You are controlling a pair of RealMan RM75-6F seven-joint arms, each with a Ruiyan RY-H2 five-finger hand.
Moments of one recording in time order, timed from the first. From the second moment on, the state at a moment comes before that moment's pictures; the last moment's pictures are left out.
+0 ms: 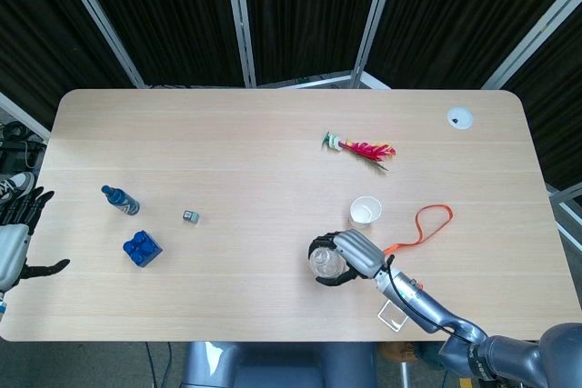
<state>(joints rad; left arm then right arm) -0.18 -0.95 -0.06 -1.82 1.29 1.28 0.07 0.65 -1.62 -0.03 -1.24 -1.71 1.11 0.64</state>
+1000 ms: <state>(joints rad) -0.19 -0.96 -0.06 -1.83 1.28 1.26 0.08 0.61 -1.76 -0.08 -1.01 -1.74 1.26 0.81</state>
